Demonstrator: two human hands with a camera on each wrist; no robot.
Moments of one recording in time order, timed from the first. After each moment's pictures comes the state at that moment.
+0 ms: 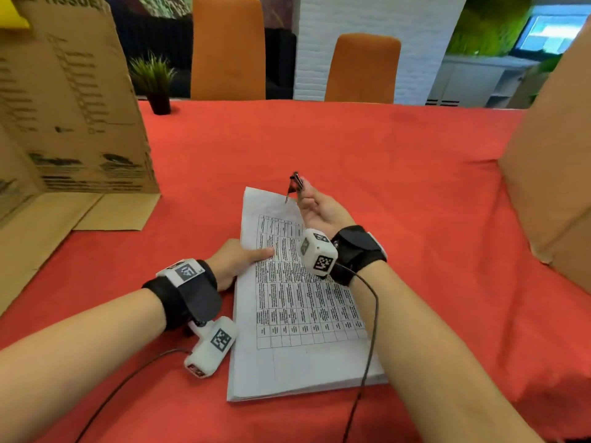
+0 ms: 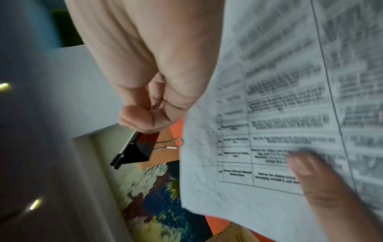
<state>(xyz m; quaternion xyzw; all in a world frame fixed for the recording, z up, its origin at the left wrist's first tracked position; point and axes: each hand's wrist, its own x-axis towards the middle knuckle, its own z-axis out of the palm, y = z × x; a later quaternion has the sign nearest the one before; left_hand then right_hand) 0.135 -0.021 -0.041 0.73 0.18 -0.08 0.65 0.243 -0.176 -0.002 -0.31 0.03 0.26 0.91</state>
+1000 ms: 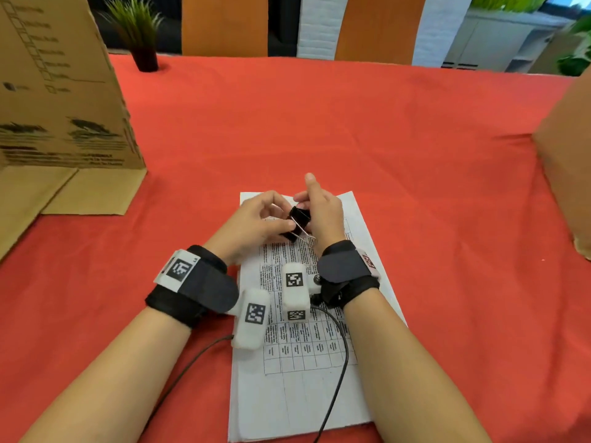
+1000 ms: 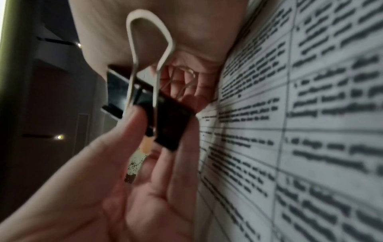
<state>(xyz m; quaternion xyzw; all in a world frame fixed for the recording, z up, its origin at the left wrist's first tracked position) 0.170 -0.022 -0.028 0.73 0.00 -0.04 0.69 0.236 -0.145 -0.049 -0.70 0.04 0.02 0.71</state>
